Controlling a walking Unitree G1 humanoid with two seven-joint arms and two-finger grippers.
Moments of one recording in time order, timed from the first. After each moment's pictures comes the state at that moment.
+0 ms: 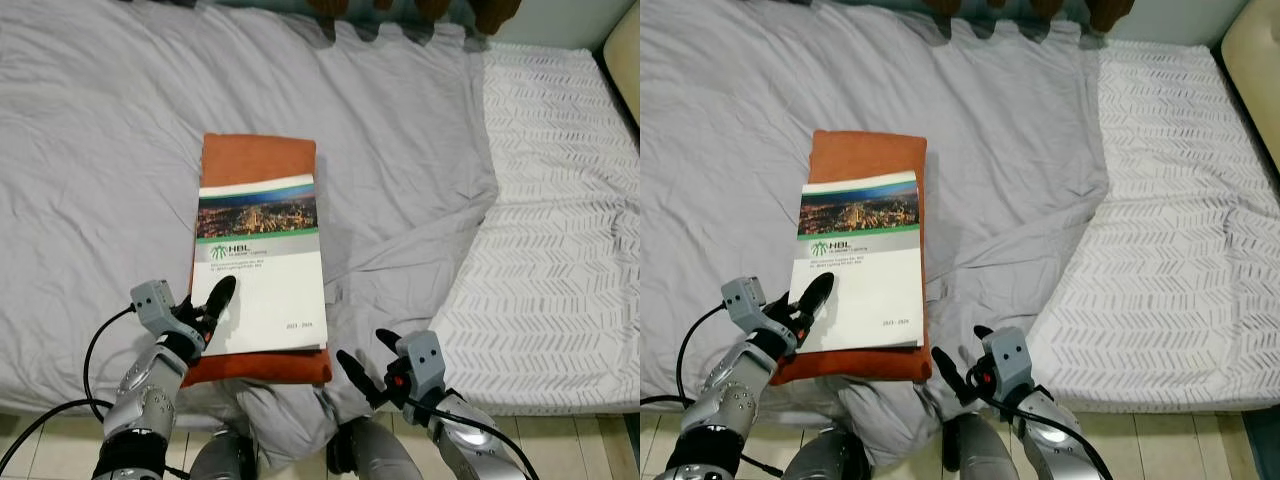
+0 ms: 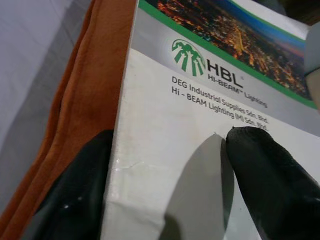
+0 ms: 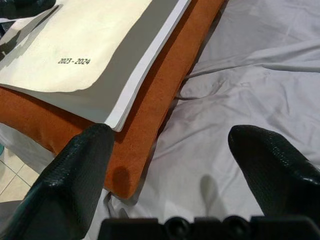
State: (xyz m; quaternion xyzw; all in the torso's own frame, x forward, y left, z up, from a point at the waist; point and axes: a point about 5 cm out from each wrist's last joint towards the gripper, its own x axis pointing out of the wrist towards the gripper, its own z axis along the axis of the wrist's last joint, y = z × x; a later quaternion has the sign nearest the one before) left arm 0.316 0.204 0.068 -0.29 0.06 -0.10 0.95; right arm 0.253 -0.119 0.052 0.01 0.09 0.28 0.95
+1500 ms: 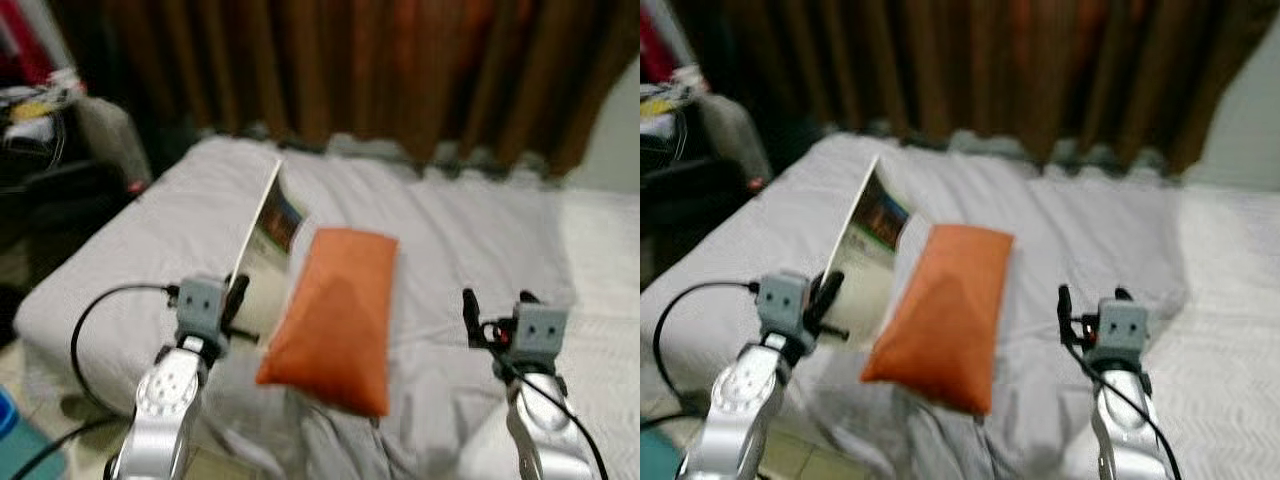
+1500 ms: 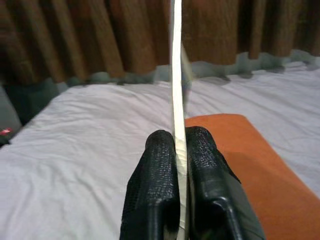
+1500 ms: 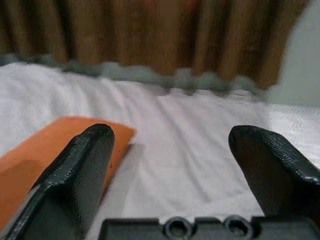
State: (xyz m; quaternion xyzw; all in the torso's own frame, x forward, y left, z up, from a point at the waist) left arm 0.282 0.159 0.117 0.06 -0.03 -0.12 0.99; right arm 0.272 -0.225 0.089 -0.05 -0.02 -0.07 1.00
